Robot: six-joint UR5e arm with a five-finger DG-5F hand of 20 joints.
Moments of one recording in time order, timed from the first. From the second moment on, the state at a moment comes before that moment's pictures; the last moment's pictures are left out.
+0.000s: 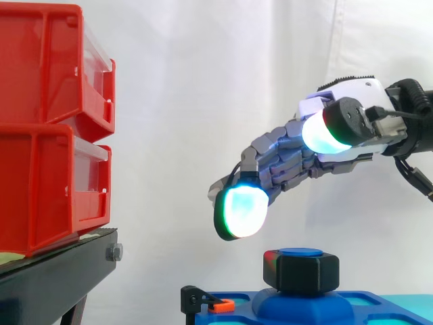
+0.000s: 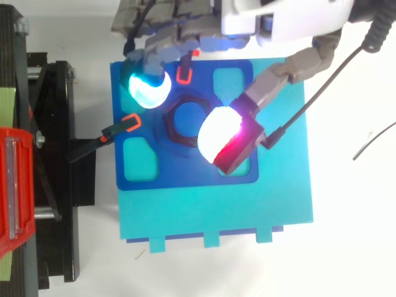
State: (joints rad) arm -0.11 -2.28 -0.98 -3.14 -1.92 -1.15
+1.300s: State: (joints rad) arm -0.04 -2.28 -1.06 -3.12 -1.86 -1.13
